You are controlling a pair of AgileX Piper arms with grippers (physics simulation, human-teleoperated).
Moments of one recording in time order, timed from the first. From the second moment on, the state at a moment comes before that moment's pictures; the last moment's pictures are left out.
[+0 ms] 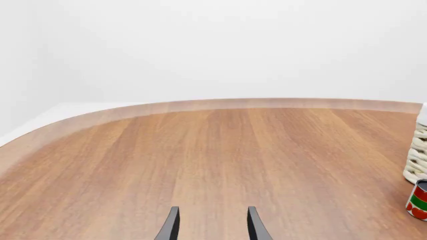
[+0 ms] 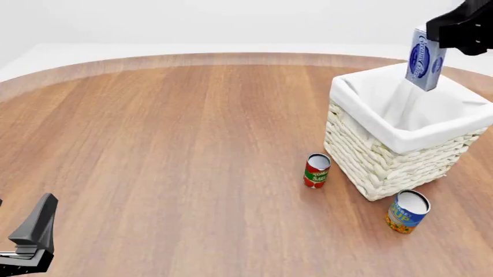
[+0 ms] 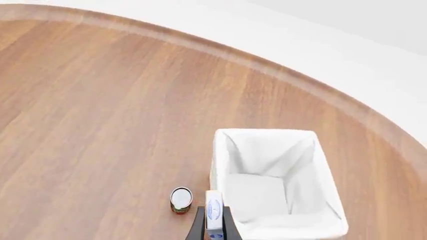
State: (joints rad) left arm 0.00 0.01 0.00 0.00 0.00; right arm 0.22 1.03 -1.36 0.85 -0.16
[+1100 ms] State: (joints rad) left arm 0.00 0.01 0.00 0.00 0.00; right arm 0.08 1.19 -1.25 0.67 -0.16
